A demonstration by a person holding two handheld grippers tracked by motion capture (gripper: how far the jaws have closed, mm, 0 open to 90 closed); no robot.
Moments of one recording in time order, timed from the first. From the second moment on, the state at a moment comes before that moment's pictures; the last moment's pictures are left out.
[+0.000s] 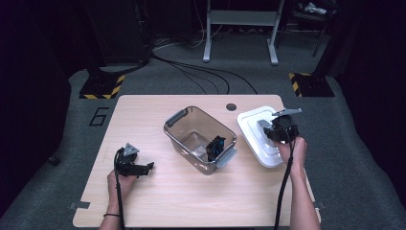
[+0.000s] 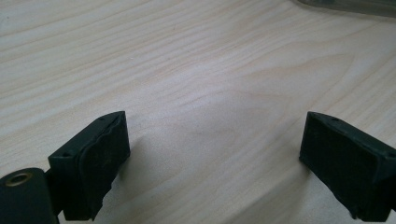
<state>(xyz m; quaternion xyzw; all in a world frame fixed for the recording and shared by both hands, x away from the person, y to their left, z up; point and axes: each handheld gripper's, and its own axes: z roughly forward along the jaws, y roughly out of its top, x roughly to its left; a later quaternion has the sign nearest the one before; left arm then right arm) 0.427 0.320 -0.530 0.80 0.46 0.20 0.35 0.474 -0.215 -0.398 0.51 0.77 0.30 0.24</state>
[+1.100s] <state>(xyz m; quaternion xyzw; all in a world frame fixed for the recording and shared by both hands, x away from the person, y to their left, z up) 0.426 0.320 -0.529 0.80 0.46 0.20 0.35 0.468 -0.173 -0.316 0.44 0.80 0.31 0.25</state>
